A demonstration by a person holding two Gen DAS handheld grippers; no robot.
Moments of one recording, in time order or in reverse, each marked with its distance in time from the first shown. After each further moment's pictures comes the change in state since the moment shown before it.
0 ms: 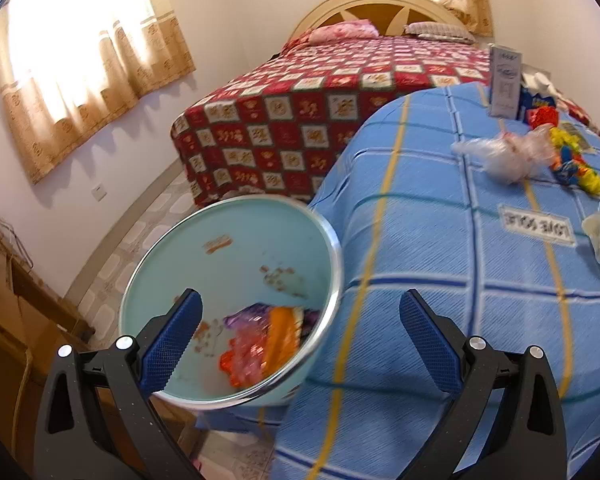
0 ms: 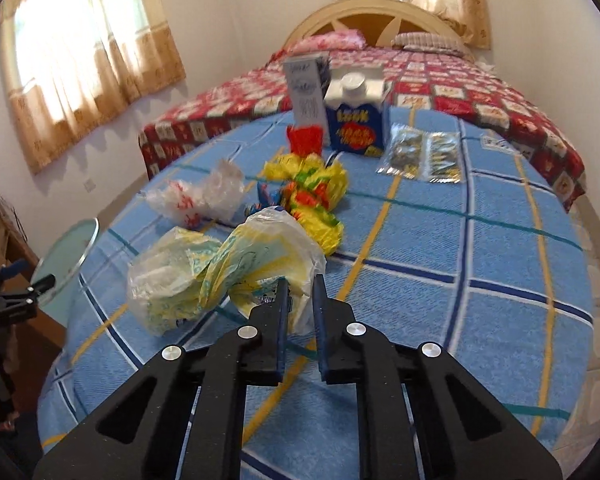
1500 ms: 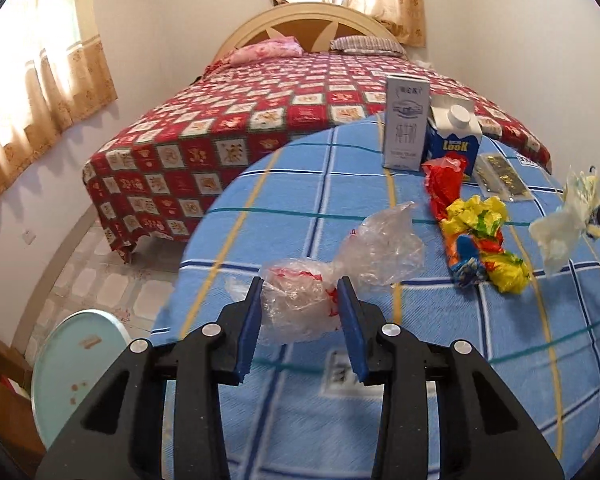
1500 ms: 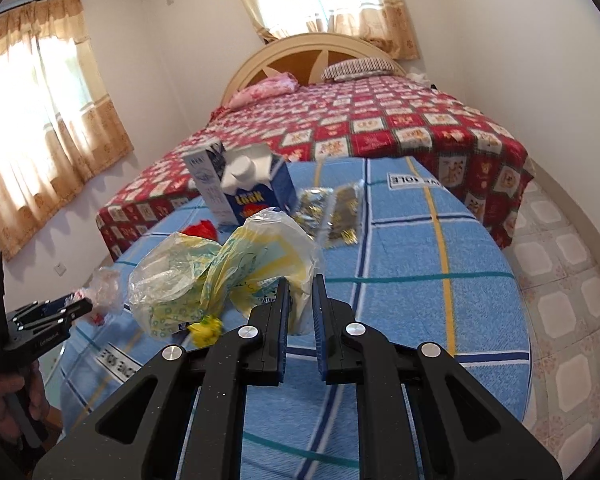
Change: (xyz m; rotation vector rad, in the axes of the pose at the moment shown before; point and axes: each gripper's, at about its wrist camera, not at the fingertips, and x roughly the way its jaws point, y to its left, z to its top) left arm 0.017 -0.118 0.095 0.072 -0.056 -0.234; right arm -0.021 -0.062 0.037 0.168 -0.148 -0.101
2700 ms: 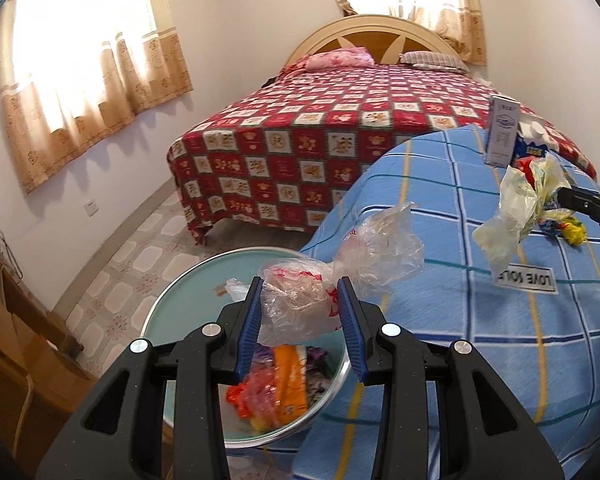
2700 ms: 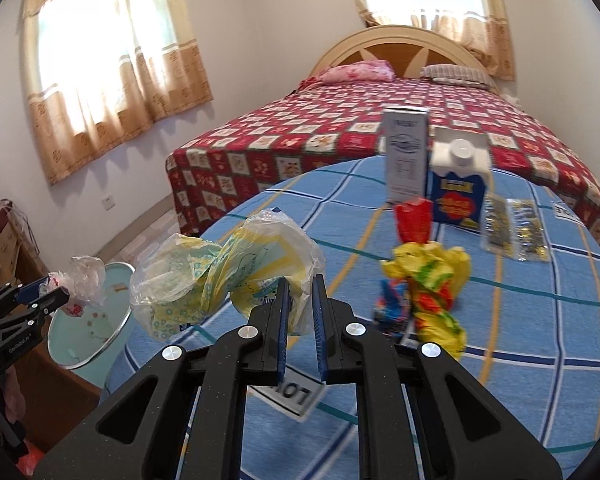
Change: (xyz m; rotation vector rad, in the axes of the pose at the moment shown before) left arm -0.073 0.136 -0.073 -0.098 -0.031 0.196; right arm 0.049 0.182 -0.028 -0.243 0.087 0.183
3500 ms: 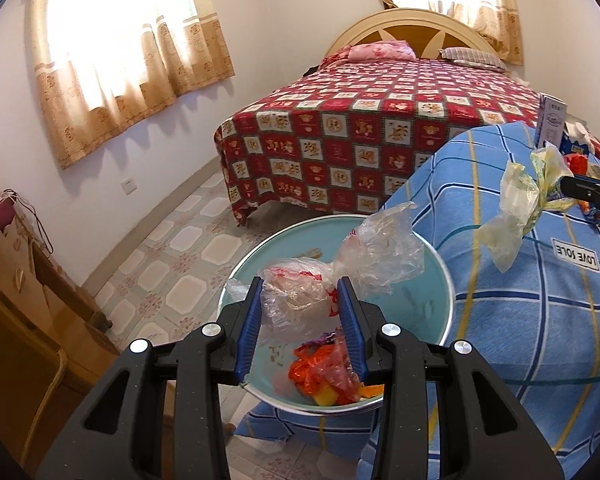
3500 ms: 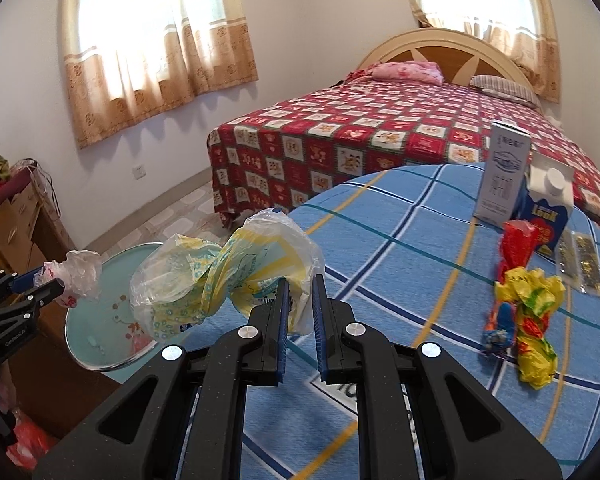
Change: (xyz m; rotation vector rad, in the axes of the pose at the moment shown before) left arm -0.008 0.069 -0.028 -0.053 0.036 0.121; right arm 0.036 0.081 0.005 -0.125 0.042 0.086
